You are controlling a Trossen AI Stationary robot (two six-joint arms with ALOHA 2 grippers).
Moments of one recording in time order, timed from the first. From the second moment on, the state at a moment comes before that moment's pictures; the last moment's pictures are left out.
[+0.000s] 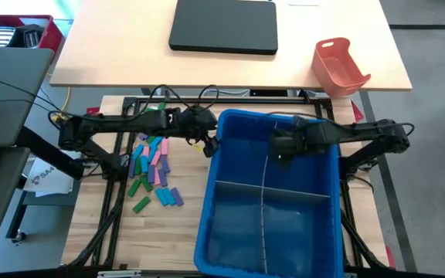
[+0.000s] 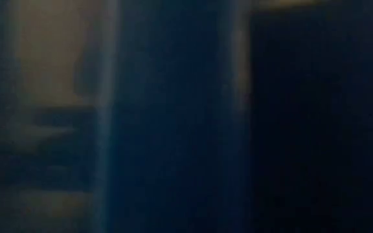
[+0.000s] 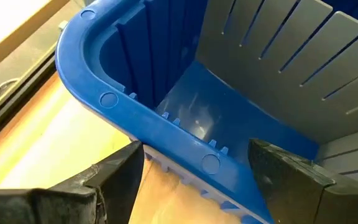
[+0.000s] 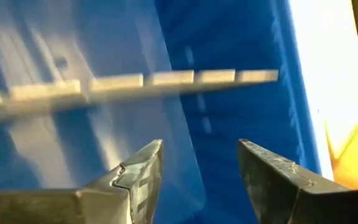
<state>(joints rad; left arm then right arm) 0.19 1.53 1.26 -0.51 -0.14 -0.21 0.09 1.42 1.39 -1.38 0.52 0.39</state>
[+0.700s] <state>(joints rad) 0.54 1.68 1.35 -0.08 0.14 0.17 0.07 1.38 1.44 -1.02 0.45 0.20</state>
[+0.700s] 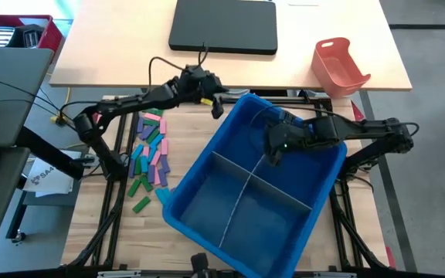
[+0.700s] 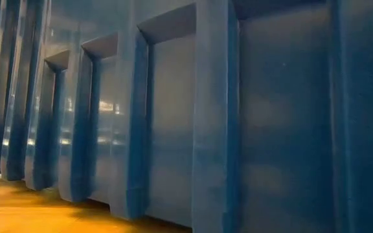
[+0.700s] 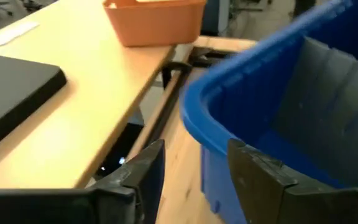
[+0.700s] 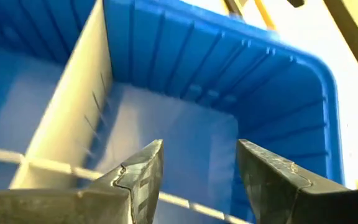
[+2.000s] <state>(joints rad) -0.23 1.10 1.11 -0.91 -0.51 -0.63 -0.66 1.61 1.44 -0.91 -0.10 -0.31</state>
